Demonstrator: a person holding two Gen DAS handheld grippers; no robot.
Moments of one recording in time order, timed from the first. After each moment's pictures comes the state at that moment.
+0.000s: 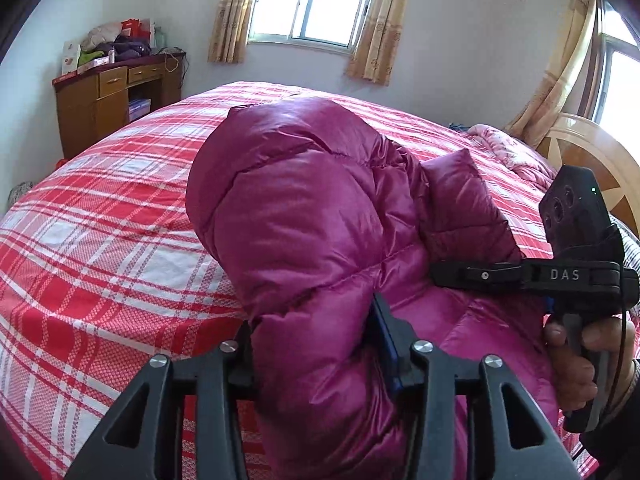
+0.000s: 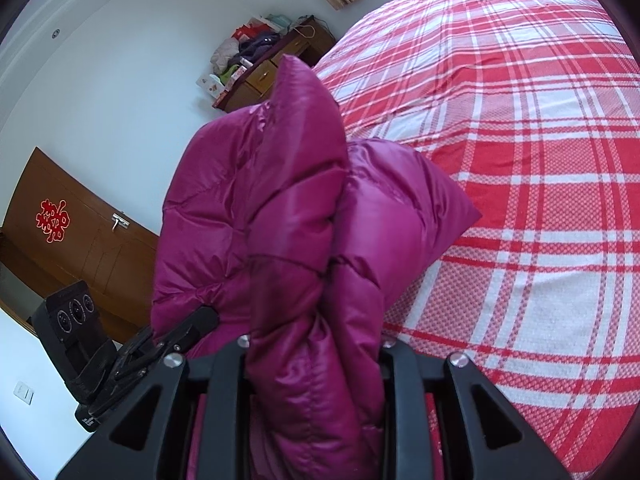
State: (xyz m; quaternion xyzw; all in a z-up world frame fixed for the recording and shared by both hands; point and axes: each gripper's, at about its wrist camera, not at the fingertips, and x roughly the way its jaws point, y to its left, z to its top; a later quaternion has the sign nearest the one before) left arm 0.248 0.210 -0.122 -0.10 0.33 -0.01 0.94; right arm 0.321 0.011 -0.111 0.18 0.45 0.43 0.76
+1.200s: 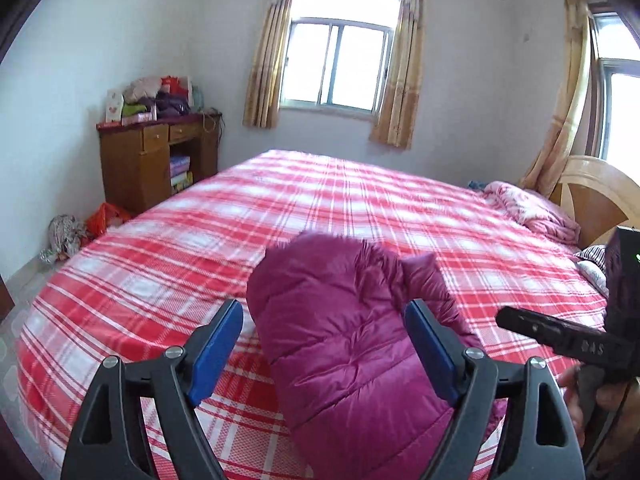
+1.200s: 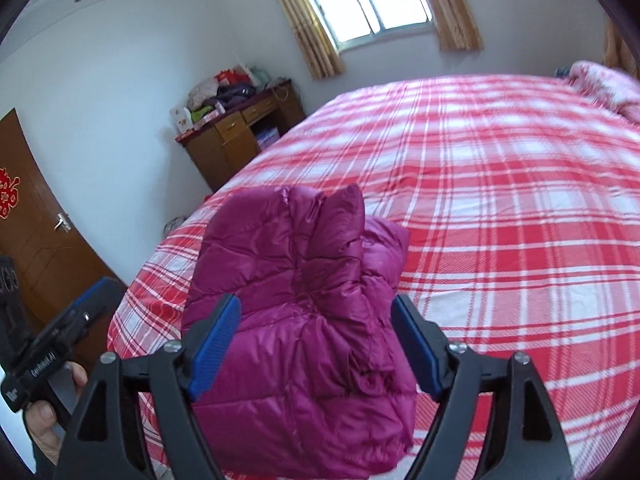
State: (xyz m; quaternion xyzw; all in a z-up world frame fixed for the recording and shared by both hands) left arm 0.160 0.201 -0.019 -0.08 0.22 0.06 0.97; right arm 0.211 -0.001 -0.003 0.09 0.32 0.29 0.90
